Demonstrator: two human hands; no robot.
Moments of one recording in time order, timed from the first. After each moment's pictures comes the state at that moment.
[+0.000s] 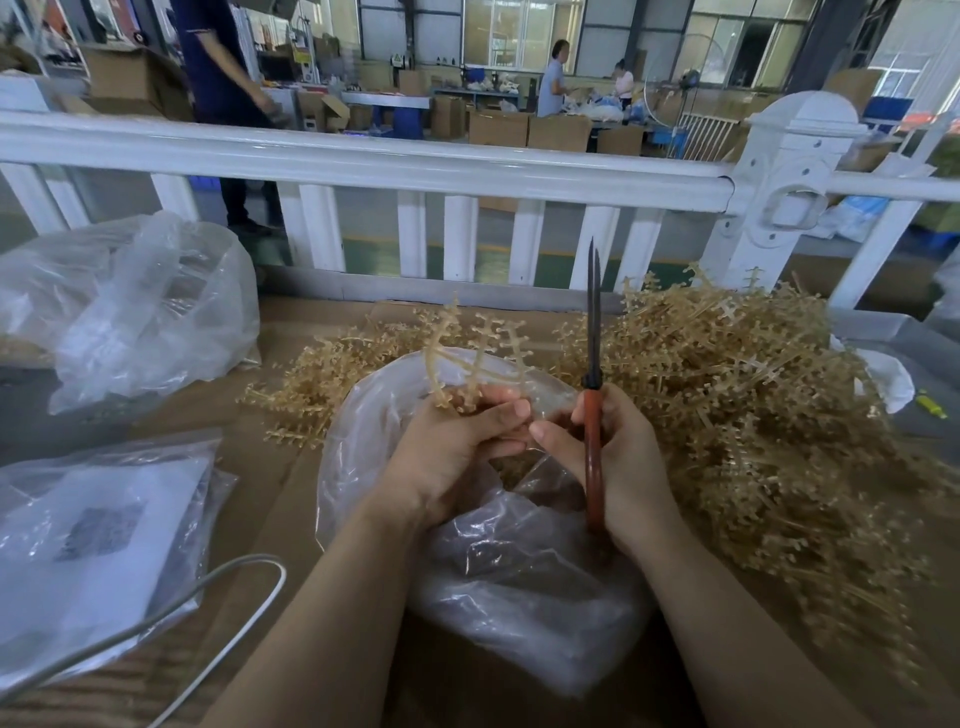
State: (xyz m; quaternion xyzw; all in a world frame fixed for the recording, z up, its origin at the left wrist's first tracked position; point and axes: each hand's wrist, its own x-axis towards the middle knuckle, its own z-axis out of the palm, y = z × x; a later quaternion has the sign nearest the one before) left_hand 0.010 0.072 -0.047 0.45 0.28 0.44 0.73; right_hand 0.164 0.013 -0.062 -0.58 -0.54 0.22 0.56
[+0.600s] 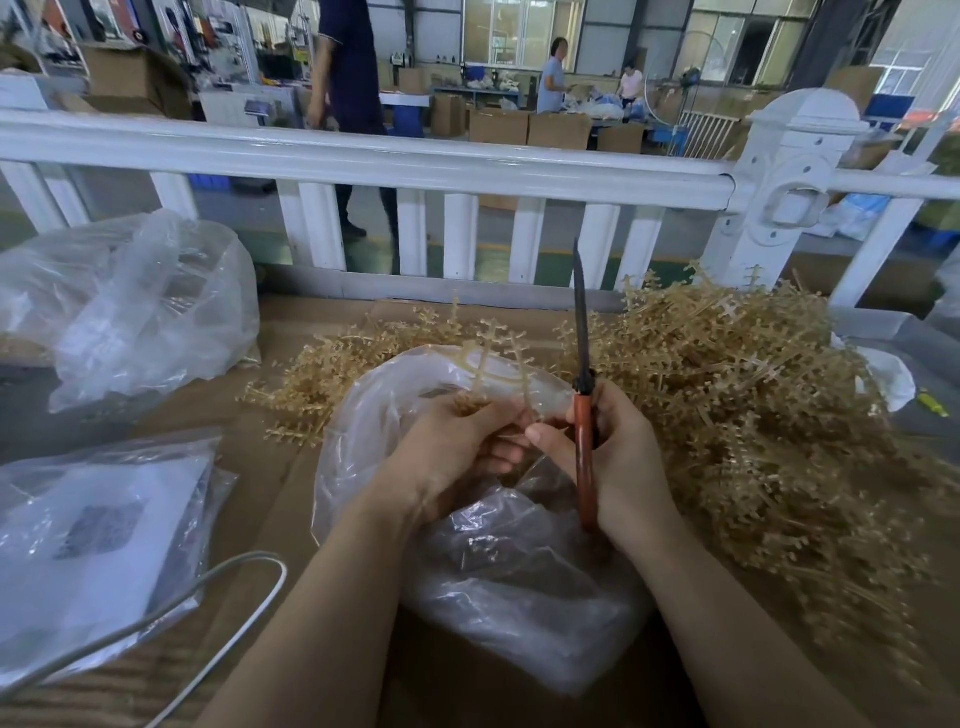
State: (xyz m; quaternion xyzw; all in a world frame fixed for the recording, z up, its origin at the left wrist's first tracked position) left_hand 0.005 0.073 -0.043 0.49 0.33 0.35 0.73; right_hand 0.163 0.015 -0.067 -0.59 -0.56 0.19 0.55
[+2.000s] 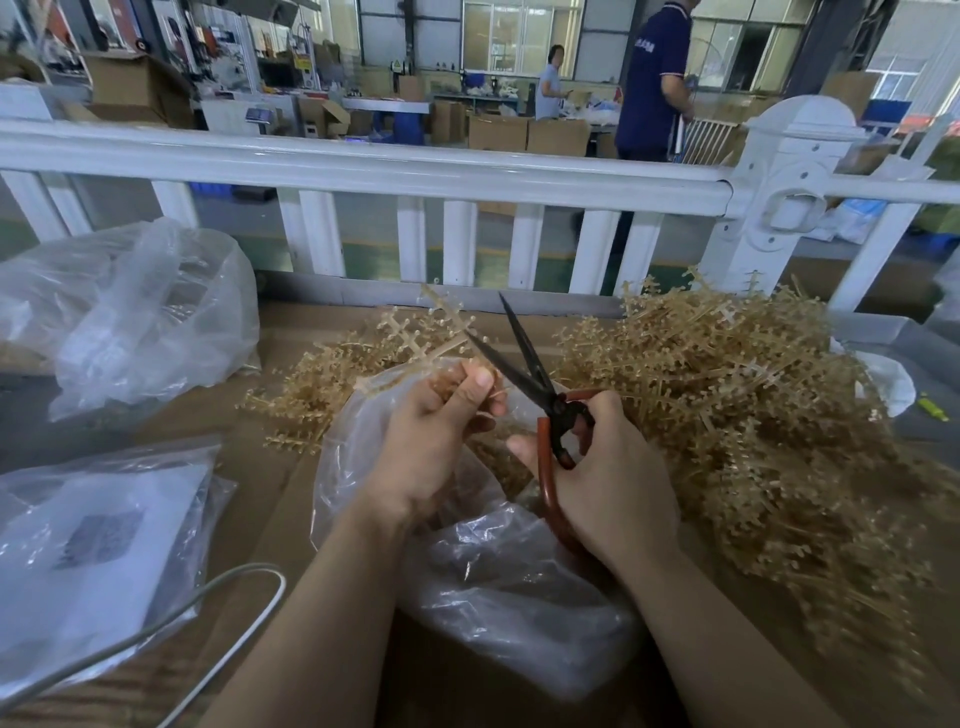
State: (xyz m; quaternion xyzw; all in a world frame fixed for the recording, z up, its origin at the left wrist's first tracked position) left_hand 0.000 0.078 -0.046 0.55 0.25 0.51 0.61; right_hand 0.157 0.011 -0.068 -0.73 -0.58 -0.02 0.37
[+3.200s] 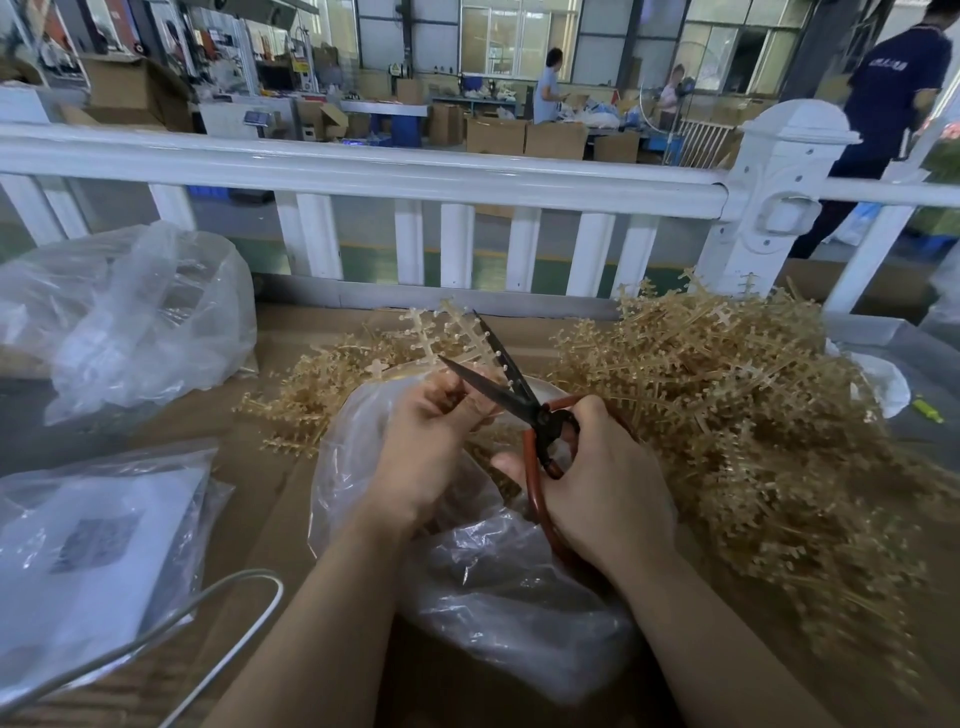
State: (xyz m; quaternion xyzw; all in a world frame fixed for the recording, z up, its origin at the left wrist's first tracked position) left_hand 0.002 0.072 -0.043 0.56 0.28 0.53 0.58; right_hand 0.156 0.010 -0.068 -0.71 -0.61 -0.05 0.33
